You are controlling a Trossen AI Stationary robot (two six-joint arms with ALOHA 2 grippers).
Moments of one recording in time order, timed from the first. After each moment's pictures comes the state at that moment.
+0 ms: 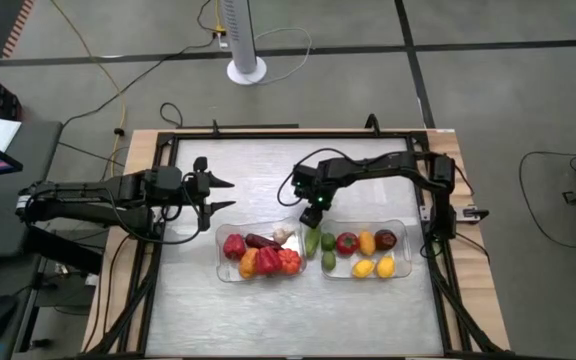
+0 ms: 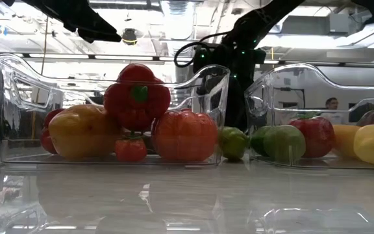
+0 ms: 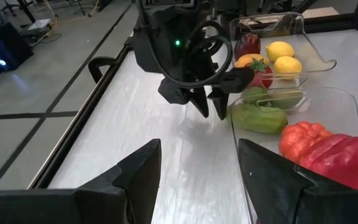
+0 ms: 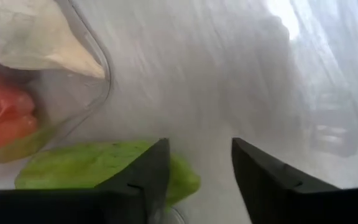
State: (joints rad) left arm 0.08 0.74 0.66 -0.31 -0.12 0.12; right arm -0.23 1.95 1.33 -0.73 -0.29 0.30
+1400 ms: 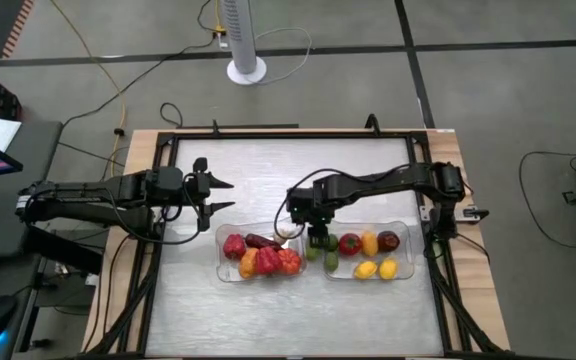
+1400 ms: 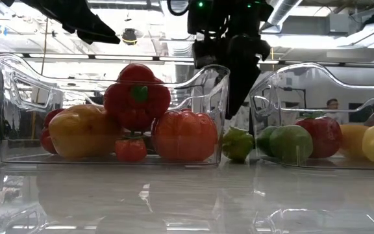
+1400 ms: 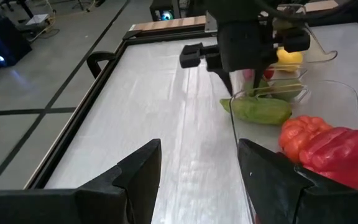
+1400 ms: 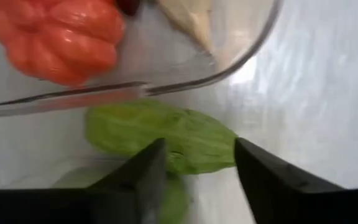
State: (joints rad) left arm 0.08 0.74 0.66 -0.33 -0.12 0.12; right arm -0.02 1.90 1.48 -0.93 -0.11 0.00
